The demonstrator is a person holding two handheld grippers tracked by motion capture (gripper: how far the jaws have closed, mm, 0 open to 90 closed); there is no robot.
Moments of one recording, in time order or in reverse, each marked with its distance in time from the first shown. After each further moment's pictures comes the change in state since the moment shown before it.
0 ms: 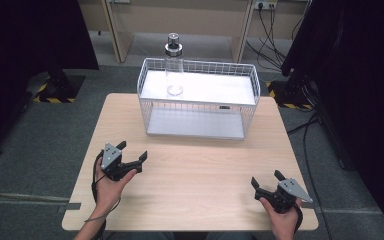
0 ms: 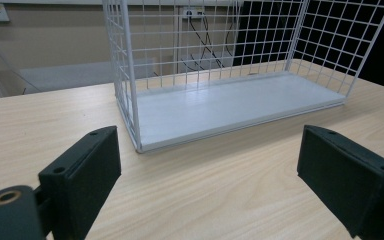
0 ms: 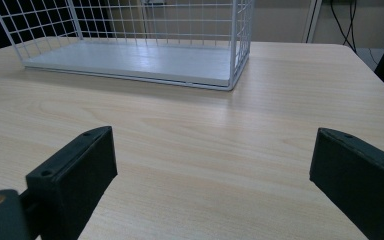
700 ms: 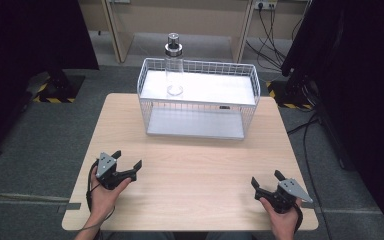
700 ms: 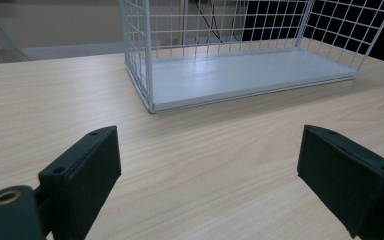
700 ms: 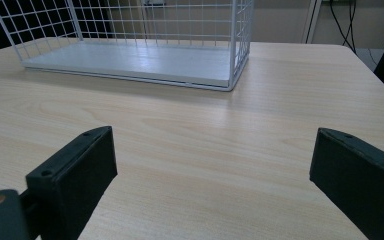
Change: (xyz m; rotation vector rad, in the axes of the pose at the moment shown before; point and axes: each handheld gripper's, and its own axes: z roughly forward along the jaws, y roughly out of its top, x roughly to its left) left arm 0.010 -0.029 -0.014 0.051 0.016 -0.023; right arm 0.000 0.000 0.000 -0.002 -0.001 0.001
